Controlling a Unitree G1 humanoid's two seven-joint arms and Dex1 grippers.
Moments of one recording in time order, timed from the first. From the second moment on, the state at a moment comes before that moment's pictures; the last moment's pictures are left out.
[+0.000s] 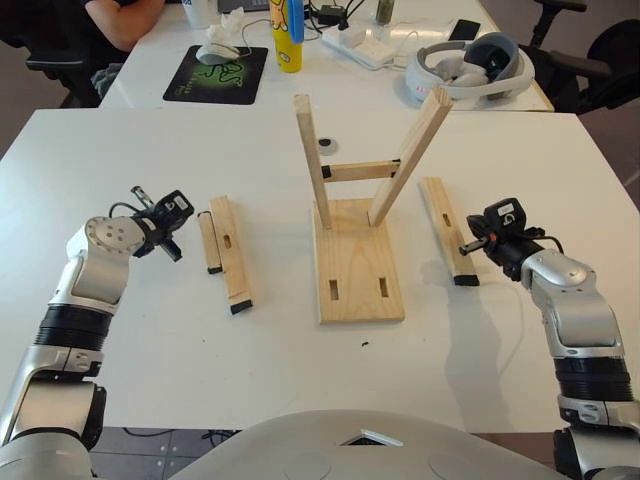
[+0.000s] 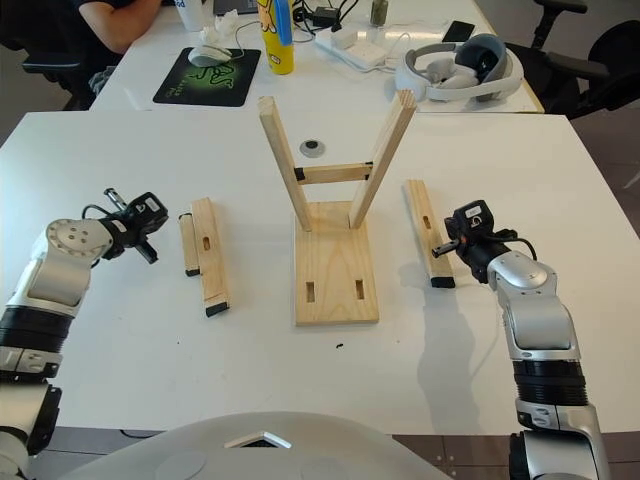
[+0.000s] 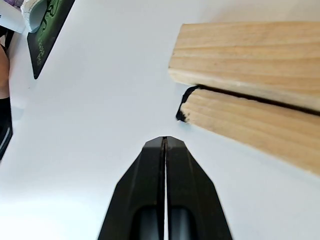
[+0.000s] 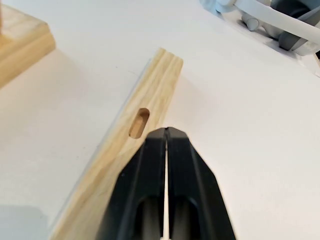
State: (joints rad) left arm -0.32 0.70 -0.15 0.23 0.22 0.34 -0.68; right arm -0.07 -0.60 -0.09 -0.06 0.10 0.50 0.42
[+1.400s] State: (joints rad) left arm -0.47 0.55 -0.27 0.32 0.24 0.30 -0.70; right arm -0.15 -0.60 0.10 0.06 -0.06 0.48 0.51
